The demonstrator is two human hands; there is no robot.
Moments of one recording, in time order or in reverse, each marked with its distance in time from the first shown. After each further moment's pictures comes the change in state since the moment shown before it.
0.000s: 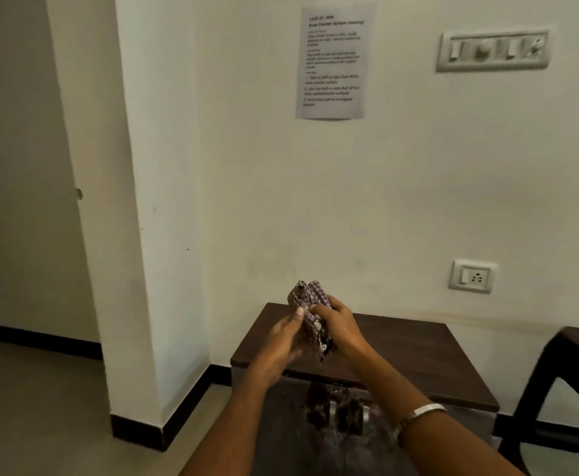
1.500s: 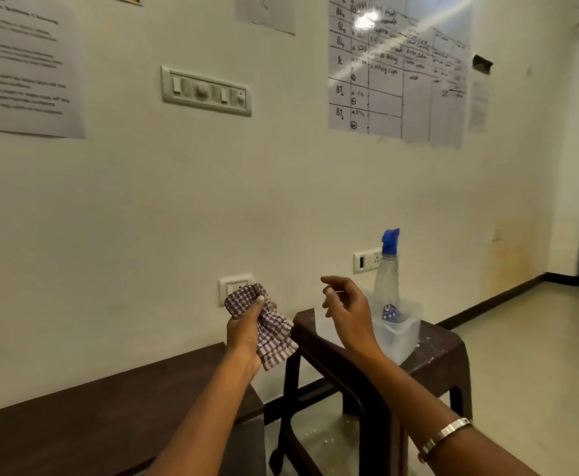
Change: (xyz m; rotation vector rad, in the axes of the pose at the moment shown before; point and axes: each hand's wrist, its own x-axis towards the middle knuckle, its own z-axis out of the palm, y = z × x) left_hand 0.022 0.017 0.354 -0.364 -0.283 -0.194; right_hand -0.171 -0.134 -0.316 -0.528 0.910 -0.522
